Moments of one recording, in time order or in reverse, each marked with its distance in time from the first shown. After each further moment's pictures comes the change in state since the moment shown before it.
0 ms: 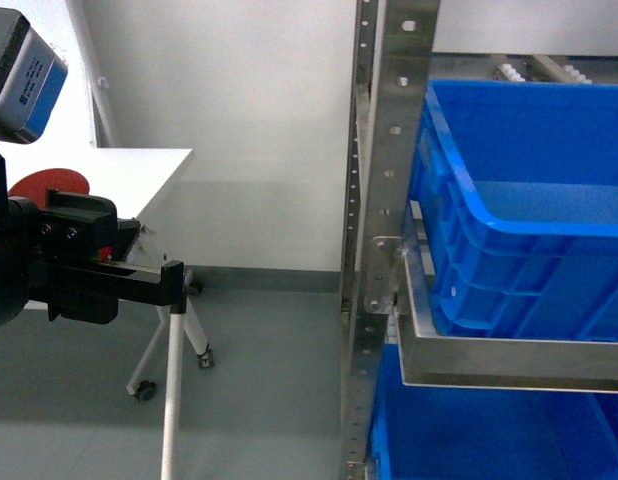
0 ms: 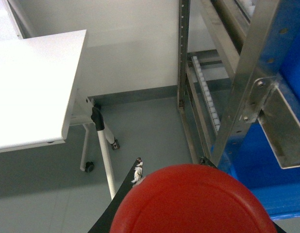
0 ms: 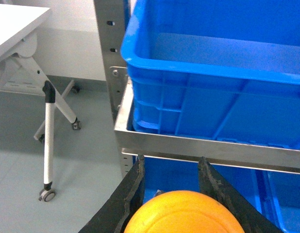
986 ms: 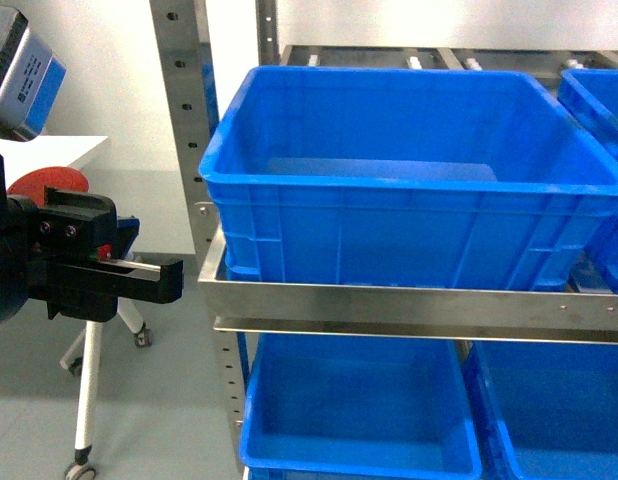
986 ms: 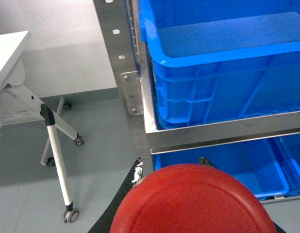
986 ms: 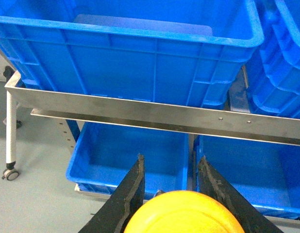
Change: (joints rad) left arm 0.002 0.000 0.000 0.003 -0.002 0.000; right arm 0.000 0.000 0.000 0.000 0.002 -0.001
